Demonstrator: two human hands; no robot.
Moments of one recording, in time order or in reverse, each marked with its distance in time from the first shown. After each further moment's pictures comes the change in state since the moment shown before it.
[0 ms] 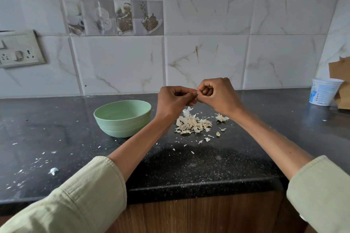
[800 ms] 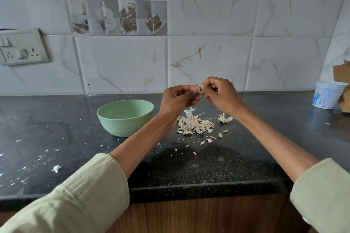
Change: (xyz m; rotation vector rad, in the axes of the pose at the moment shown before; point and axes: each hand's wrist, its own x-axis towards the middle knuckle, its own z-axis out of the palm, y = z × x) left_hand 0.003 -0.002 0.001 -0.262 -0.050 -0.128; right_hand 0.006 0.006 0.006 0.170 -0.011 0.167
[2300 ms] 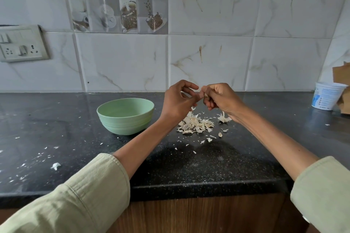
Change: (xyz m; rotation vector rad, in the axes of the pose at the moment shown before) left_hand -0.006 0.002 0.007 0.417 0.073 0.172; right_hand -0.002 0.006 0.002 0.317 -0.167 0.205
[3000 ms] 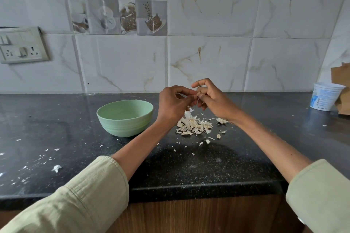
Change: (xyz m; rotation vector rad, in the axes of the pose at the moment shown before) left_hand 0.000 0.000 -0.006 -0.004 0.037 0.010; right_hand -0.002 -0.002 0.006 -0.214 -0.103 -0.165
